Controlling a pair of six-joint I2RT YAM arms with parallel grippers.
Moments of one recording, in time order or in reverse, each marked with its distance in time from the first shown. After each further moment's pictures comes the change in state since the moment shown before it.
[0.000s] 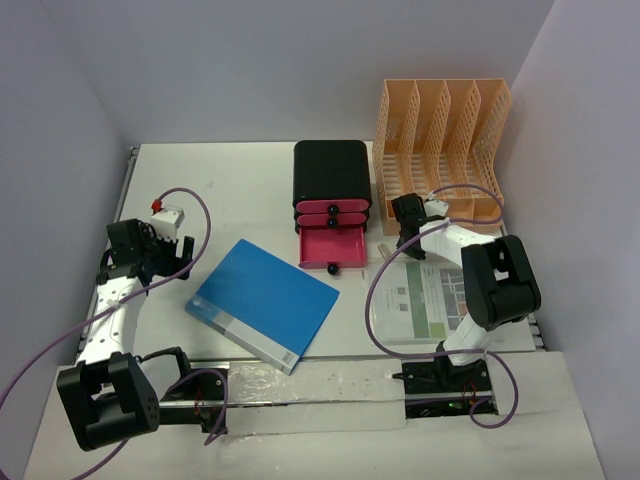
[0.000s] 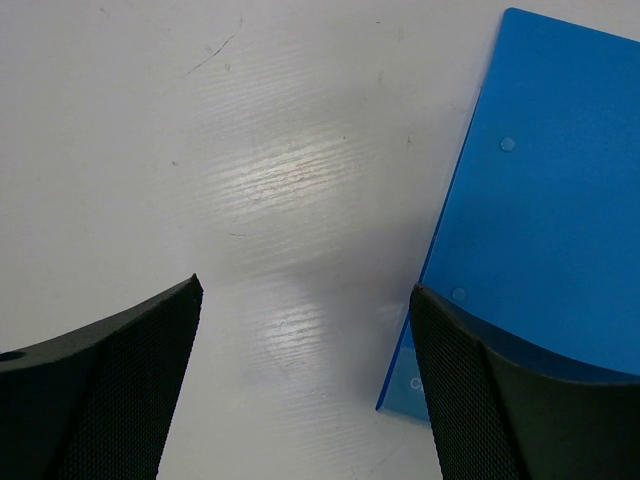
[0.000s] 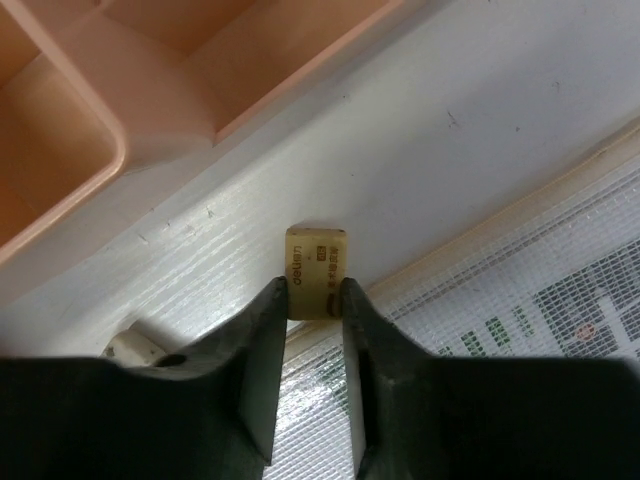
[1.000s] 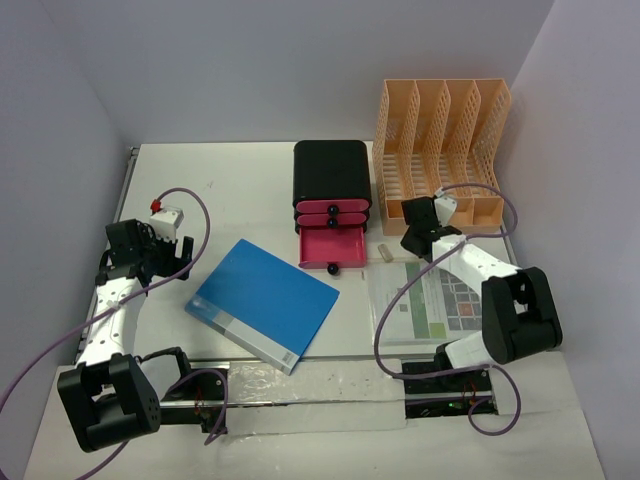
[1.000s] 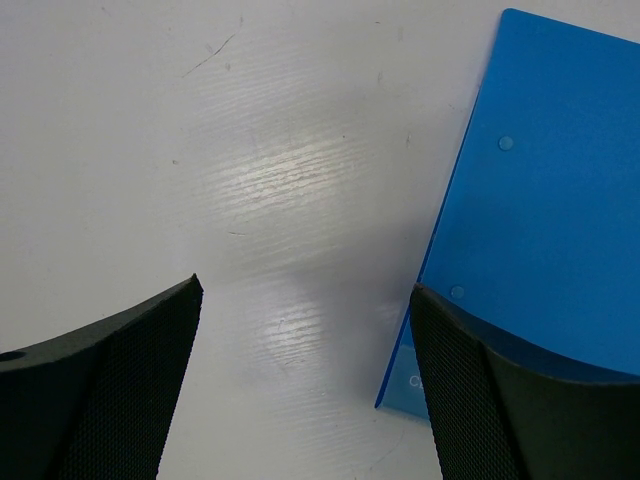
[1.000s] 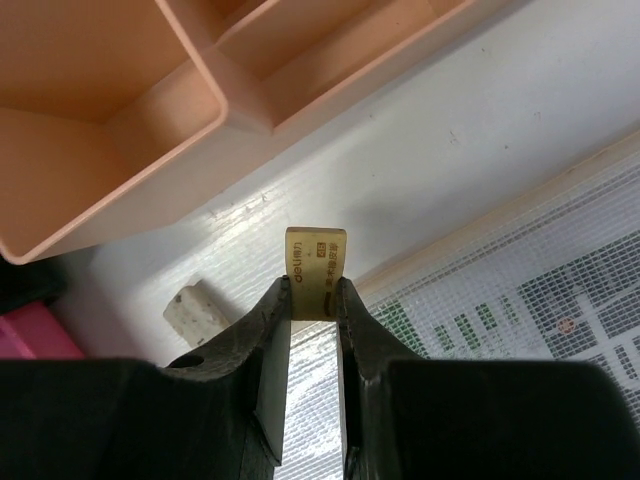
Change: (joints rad) left arm 0.008 -0.007 0.000 -0.006 0.010 0.000; right arm 0.006 -0.219 -0.103 0.088 -0.032 -0.049
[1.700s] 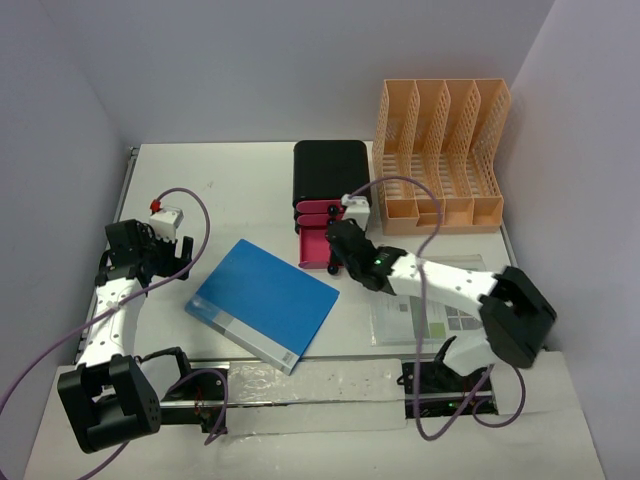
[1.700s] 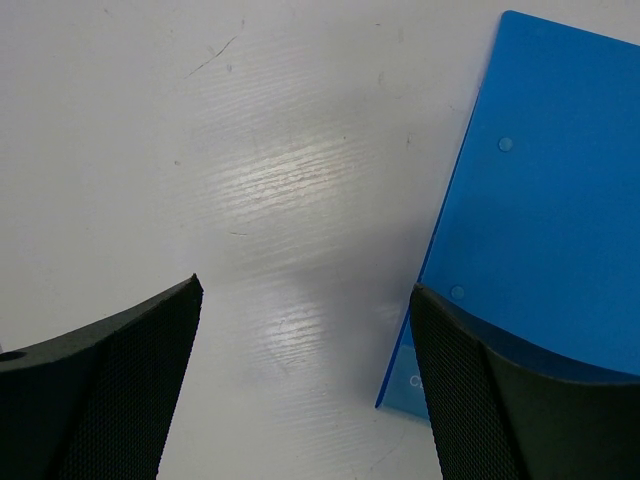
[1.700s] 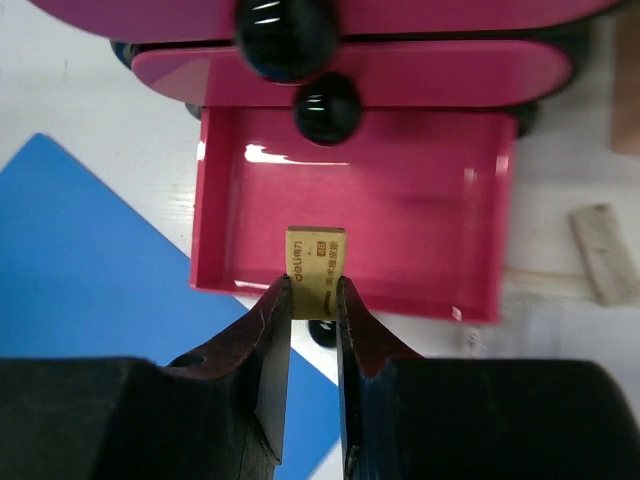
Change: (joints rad) left arm 0.001 -0.004 0.000 0.000 0.000 0.000; right arm 0.602 0.017 0.079 0.191 0.090 -0.094
